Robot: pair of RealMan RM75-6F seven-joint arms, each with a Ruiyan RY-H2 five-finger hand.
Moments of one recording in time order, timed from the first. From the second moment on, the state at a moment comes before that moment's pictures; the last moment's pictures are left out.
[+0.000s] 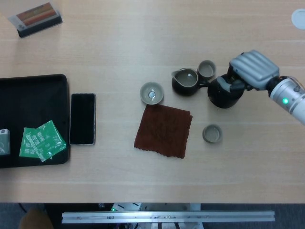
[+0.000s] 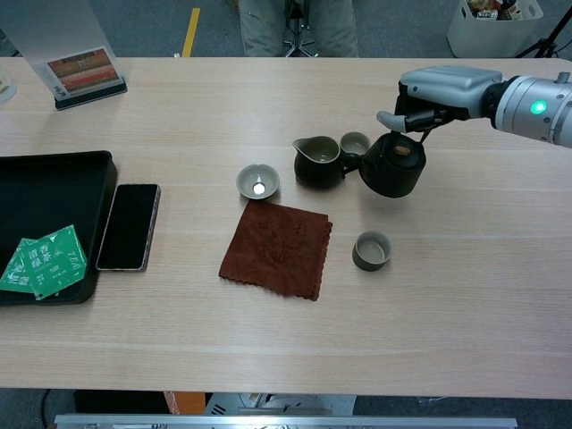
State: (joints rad) left arm -0.07 -1.12 -0.04 -1.62 1.44 1.47 0.07; right arm 0.84 -1.25 0.08 -1.47 -1.36 0.64 0.17
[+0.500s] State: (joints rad) left arm -0.07 -1.12 -0.04 -1.62 1.45 1.47 0.06; right arm 0.84 -1.22 0.09 -1.51 -1.39 0.69 0.14
